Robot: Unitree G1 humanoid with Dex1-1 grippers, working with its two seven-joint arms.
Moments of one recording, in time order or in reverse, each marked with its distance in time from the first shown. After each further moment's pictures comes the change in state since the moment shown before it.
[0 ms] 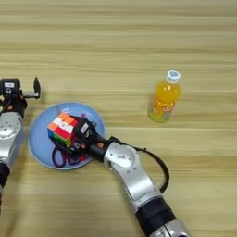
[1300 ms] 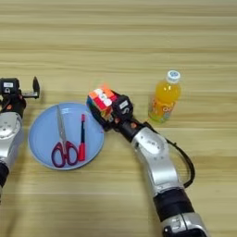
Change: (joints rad) left arm -0.002 0.009 0.004 0.006 -0.002 -0.009 -0.005; right arm -0.011 -0.057 -0.228 -0.028 0.078 -0.047 -0.058
